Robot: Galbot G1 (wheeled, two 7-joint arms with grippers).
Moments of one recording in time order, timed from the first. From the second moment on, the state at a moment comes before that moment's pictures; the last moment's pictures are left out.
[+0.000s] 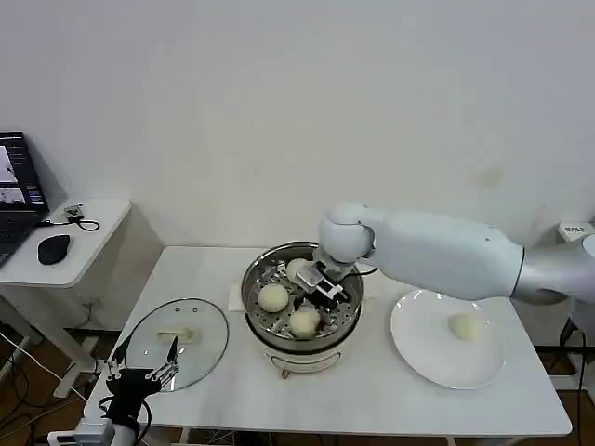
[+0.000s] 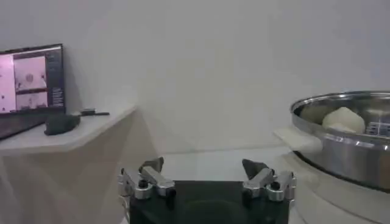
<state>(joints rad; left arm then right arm) 1.74 -1.32 -0.71 -2.20 -0.20 0.15 -0.06 0.42 1.07 -1.17 1.52 0.11 -0.14 -1.18</state>
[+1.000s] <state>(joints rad) 1.69 -1.27 -0.68 -2.18 -0.22 0.15 -0.05 0.41 0.54 -0.98 1.56 0.08 -0.23 -1.07</state>
